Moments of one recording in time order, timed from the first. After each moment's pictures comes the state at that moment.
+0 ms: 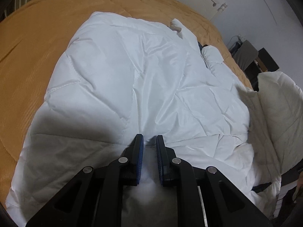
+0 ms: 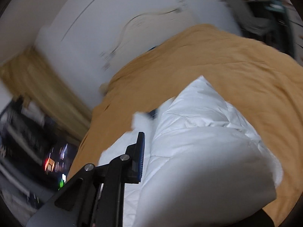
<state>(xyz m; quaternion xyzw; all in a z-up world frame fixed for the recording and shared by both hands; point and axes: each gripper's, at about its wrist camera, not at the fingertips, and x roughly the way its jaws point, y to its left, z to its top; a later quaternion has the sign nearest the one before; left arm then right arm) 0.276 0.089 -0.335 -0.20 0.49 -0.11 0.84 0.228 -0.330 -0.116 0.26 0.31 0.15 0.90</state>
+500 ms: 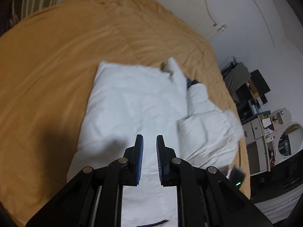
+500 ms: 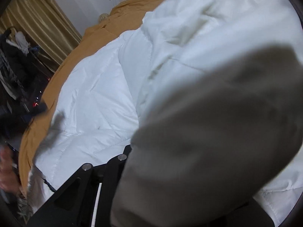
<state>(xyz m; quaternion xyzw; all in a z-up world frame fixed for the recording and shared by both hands) 0.298 0.135 -0.213 -0.25 0.45 -0.12 0.85 0.282 -0.175 -0.293 0.11 0.48 0.16 0.86</state>
